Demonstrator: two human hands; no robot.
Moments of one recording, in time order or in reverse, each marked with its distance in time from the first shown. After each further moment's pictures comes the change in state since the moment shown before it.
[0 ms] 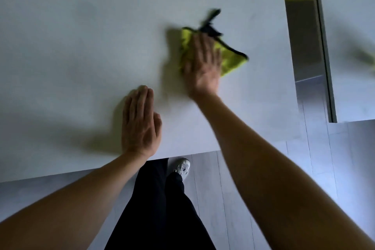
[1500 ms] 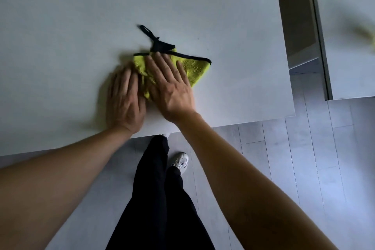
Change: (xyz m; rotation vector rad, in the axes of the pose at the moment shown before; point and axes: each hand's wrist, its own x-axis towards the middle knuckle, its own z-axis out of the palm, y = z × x) left_hand -0.005 -0.006 0.007 -0.009 0.090 0.055; right_hand -0.113 -0.021 -0.005 0.061 -0.117 -0.308
